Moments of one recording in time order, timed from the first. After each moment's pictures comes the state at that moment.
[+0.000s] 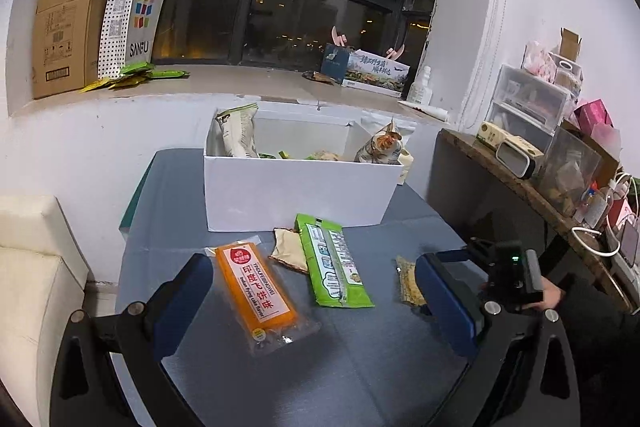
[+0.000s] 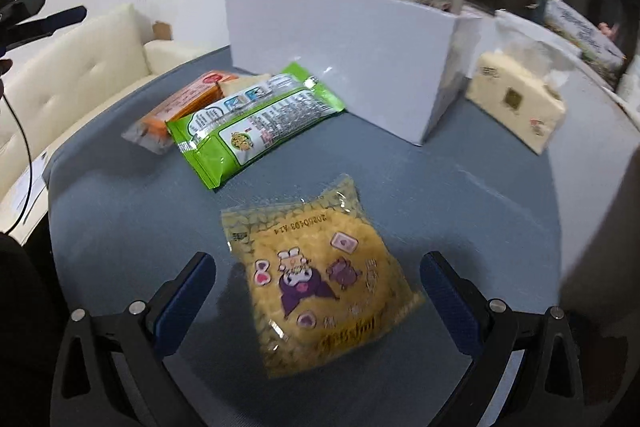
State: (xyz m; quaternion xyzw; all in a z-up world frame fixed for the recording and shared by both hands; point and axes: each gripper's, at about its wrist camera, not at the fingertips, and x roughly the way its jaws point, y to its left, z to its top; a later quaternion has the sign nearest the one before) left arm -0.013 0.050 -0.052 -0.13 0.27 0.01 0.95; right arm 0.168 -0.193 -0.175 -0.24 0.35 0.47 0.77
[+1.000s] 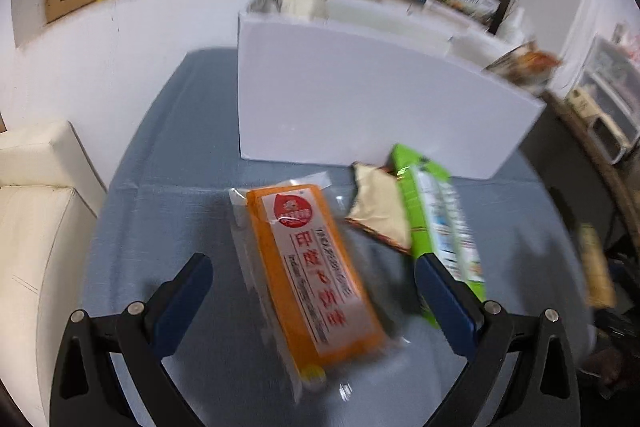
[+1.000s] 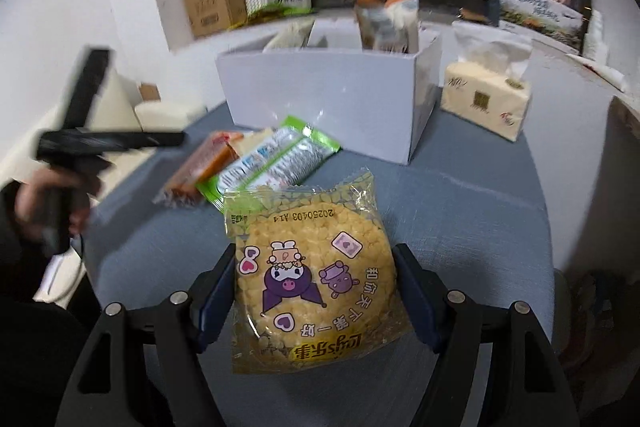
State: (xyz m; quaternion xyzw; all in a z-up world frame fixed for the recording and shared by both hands) left arm 0.099 0.092 -0.166 -0.16 0.42 0.12 0.89; right arm 0.139 -0.213 -0.131 -0.12 0.35 0.44 0.82
